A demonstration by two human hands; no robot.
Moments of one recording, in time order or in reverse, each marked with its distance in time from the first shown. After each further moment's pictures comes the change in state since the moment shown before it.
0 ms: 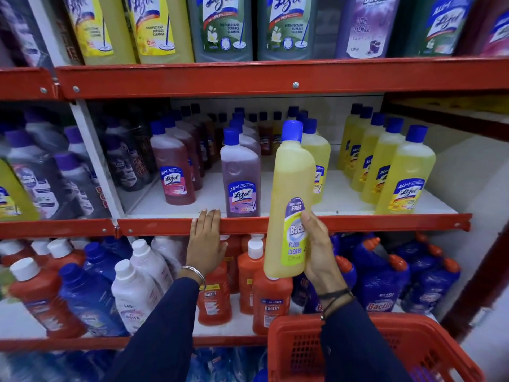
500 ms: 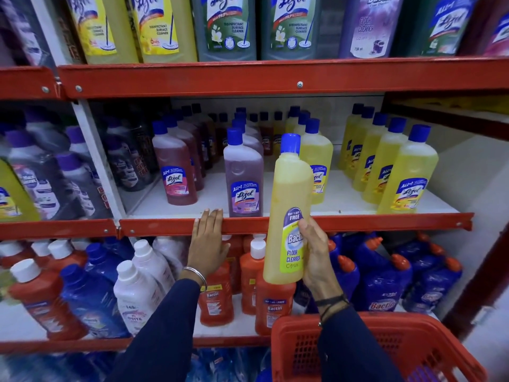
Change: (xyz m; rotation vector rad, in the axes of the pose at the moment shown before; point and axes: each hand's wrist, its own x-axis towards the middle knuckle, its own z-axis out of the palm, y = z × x) left_hand -0.001 -0.005 0.003 -0.016 0.001 0.025; right_hand -0.003 0.020 -0.007 -0.058 0.073 -0.046
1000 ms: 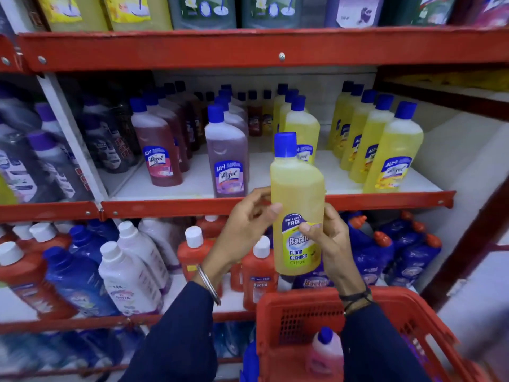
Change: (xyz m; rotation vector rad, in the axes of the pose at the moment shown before) left_hand -0.024 0.140 -0.098 -1.291 -0.208 0.061; right_hand -0.033 -0.037 -0.050 -0.343 -0.035 -0.127
